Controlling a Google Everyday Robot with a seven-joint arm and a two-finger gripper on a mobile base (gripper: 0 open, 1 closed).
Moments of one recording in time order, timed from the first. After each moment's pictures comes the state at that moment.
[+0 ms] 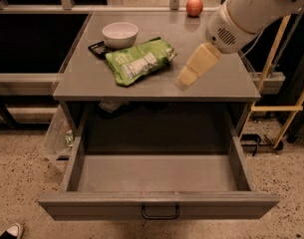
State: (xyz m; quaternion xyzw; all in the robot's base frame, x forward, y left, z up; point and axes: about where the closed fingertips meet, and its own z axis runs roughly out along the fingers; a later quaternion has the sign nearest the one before) arm 0.569 -0.112 0.956 -0.48 0.83 0.05 0.28
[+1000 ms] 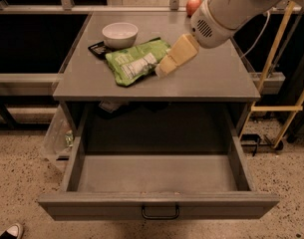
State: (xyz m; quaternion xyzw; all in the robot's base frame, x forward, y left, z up) arm 0.594 -0.084 0.954 -0.39 0.87 0.08 0.29
